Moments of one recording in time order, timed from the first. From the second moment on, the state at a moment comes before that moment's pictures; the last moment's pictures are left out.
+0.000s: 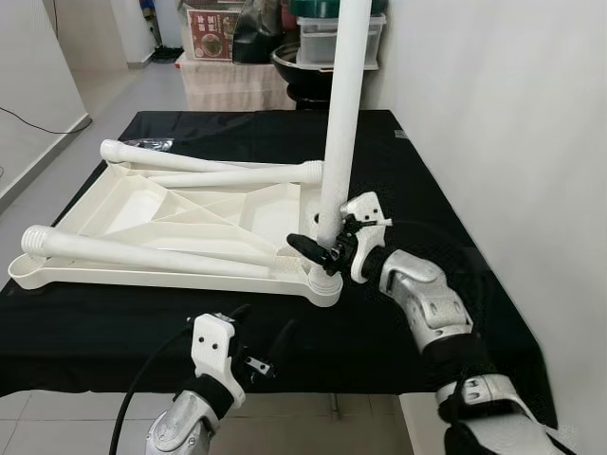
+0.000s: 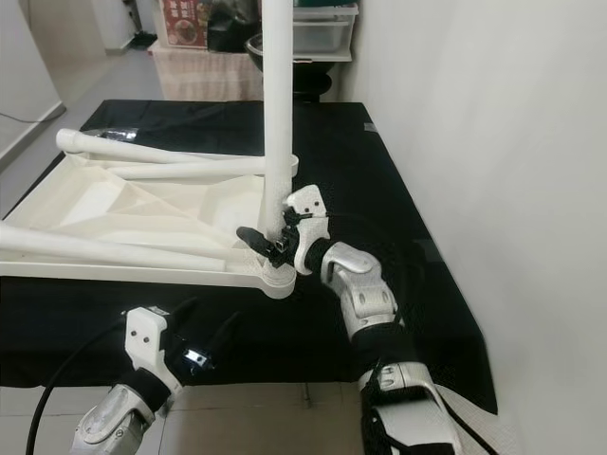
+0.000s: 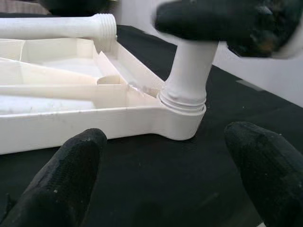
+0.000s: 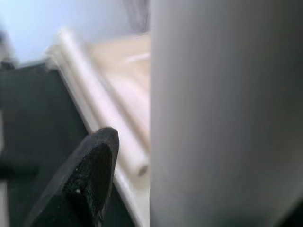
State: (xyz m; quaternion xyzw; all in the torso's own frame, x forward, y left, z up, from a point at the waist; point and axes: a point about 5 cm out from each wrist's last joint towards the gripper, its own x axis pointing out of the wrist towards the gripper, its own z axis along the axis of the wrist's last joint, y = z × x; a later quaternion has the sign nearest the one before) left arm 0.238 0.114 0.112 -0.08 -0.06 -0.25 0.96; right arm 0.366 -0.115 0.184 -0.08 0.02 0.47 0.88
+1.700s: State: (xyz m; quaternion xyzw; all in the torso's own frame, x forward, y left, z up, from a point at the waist) left arm 0.238 0.116 0.109 -0.05 -0.06 -0.26 0.96; right arm 0.354 -0.086 0.143 -0.02 0.05 0.32 0.94
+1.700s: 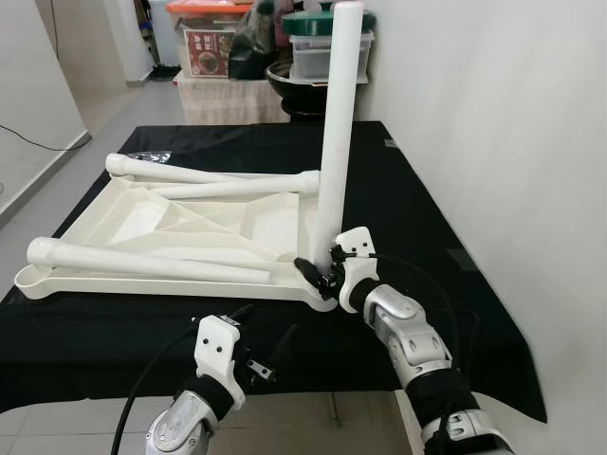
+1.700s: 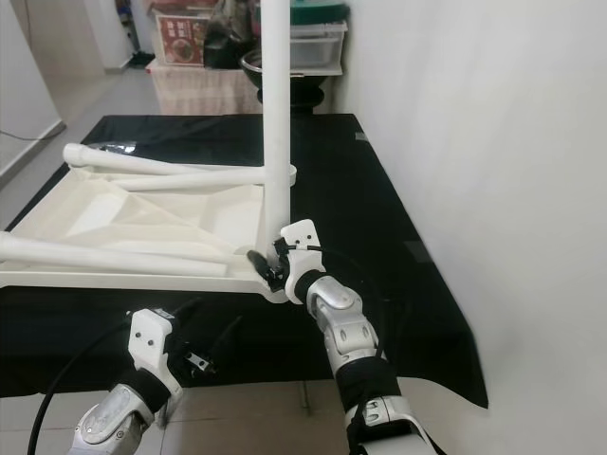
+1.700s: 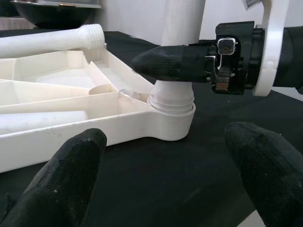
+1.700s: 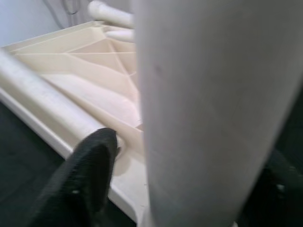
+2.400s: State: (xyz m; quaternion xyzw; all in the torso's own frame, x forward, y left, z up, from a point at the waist) left arm 0.239 0.115 0.110 -0.05 -0.06 -0.26 0.96; right arm 0.372 -0.086 0.187 -0.09 0.03 0.57 0.82
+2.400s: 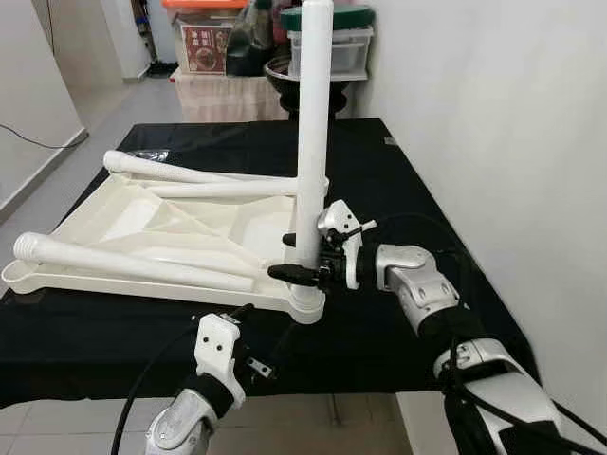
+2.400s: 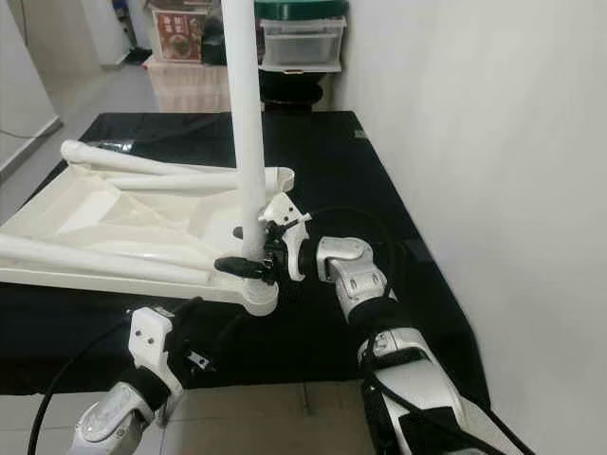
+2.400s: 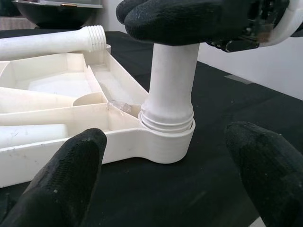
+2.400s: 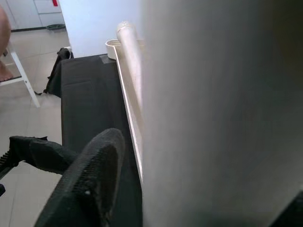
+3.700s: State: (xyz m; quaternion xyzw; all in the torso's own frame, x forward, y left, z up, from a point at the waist) left arm 0.240 0.114 0.111 -0.06 -0.06 -0.26 0.96; right arm 0.368 -0.075 0.160 -0.02 0.01 0.33 0.94
